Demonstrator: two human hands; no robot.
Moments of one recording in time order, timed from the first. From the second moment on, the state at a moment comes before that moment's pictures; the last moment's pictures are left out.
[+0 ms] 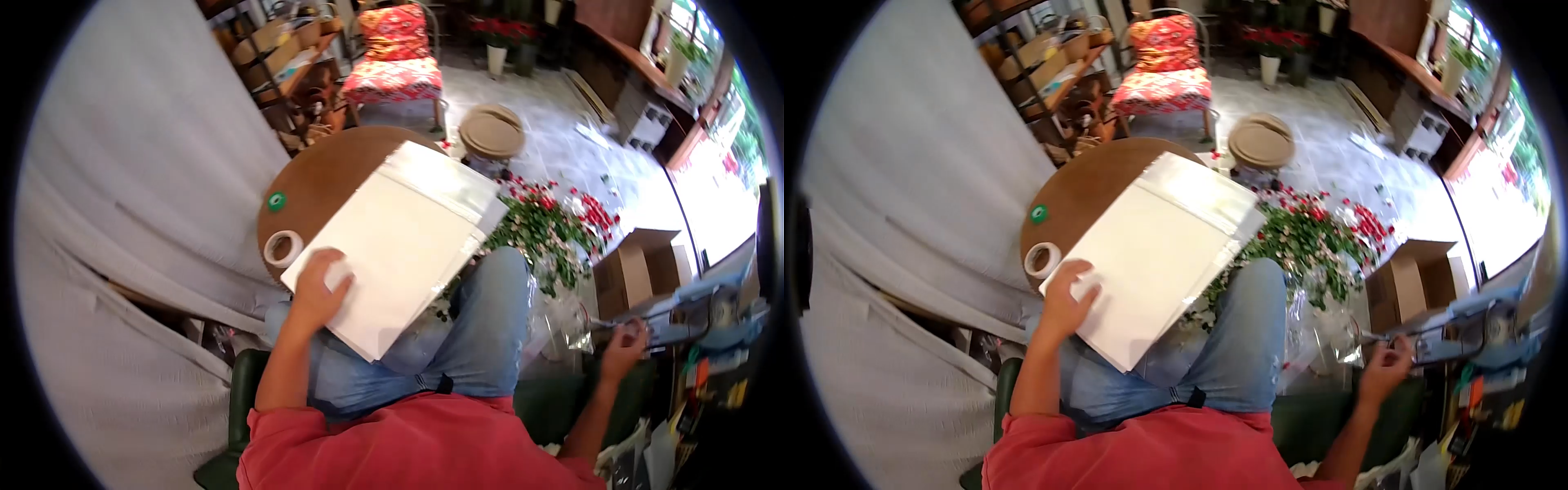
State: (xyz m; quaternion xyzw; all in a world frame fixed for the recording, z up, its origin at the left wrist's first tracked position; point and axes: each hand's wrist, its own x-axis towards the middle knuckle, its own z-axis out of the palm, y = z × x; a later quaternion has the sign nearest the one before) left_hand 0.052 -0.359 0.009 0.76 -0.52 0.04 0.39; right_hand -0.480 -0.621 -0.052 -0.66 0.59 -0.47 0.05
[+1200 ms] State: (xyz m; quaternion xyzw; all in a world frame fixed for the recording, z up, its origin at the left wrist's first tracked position) left_hand 0.353 -0.389 -0.040 0.93 -0.21 0.02 0.31; right_hand -0.093 -0.484 -0.057 -0.60 0.42 0.02 0.68
